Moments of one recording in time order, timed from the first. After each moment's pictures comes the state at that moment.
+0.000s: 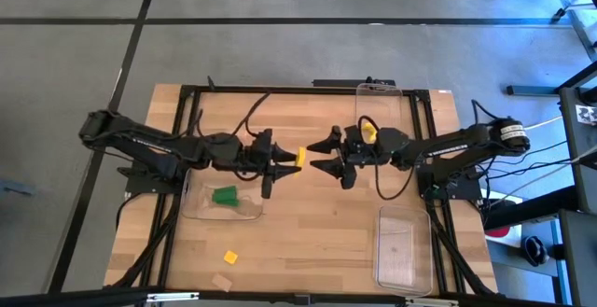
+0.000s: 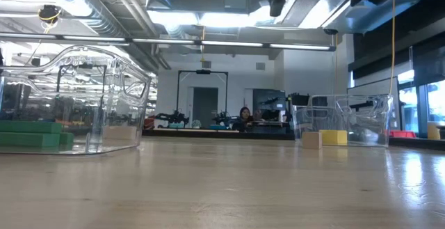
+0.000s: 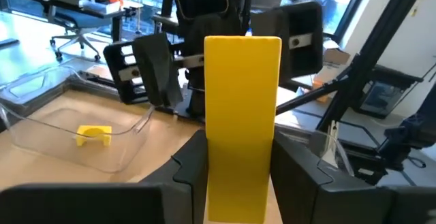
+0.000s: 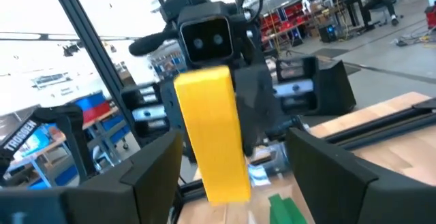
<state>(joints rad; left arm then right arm) -0.16 1.27 0.90 0.32 -0.21 -0.28 0.05 1.37 0.74 0.81 -0.05 0.44</state>
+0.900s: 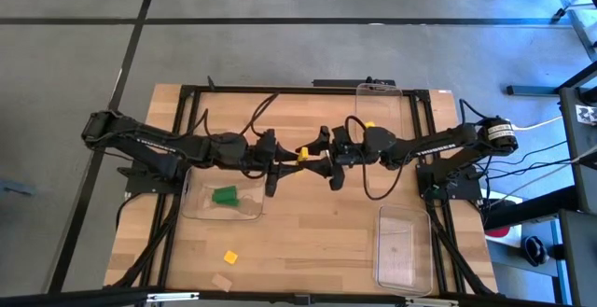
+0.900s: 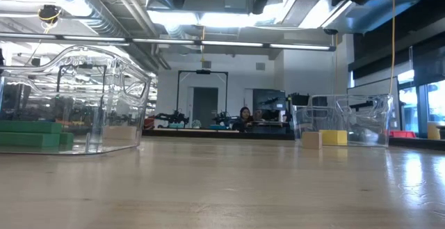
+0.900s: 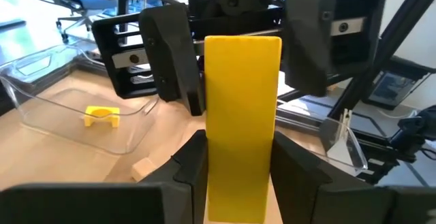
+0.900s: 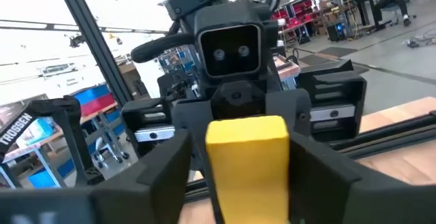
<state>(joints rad) -0.13 1.30 0.90 0.29 -0.19 -0.30 0.05 1.49 0.84 0.80 -0.09 0.42</state>
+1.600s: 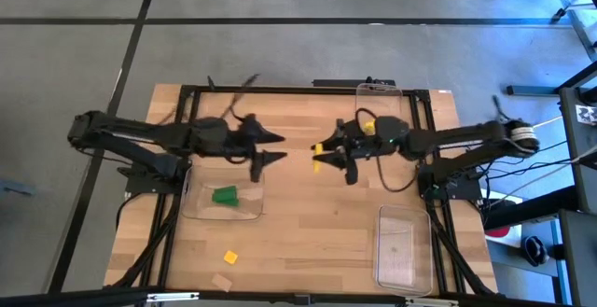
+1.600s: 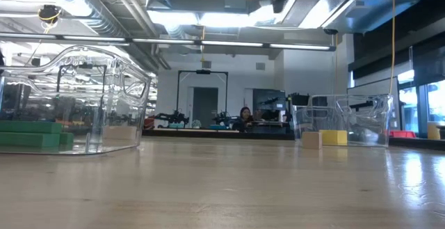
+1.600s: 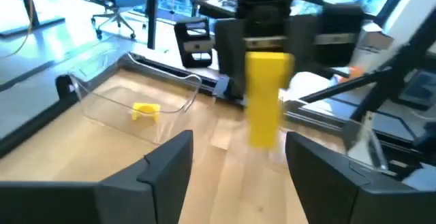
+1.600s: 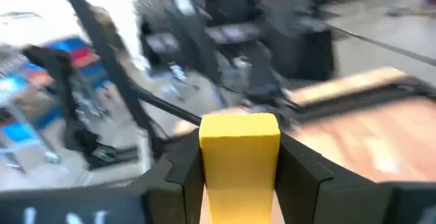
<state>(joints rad) -0.07 1.11 0.95 -0.01 -0.22 -0.29 -0.01 1.27 0.84 0.38 -0.14 0.32</state>
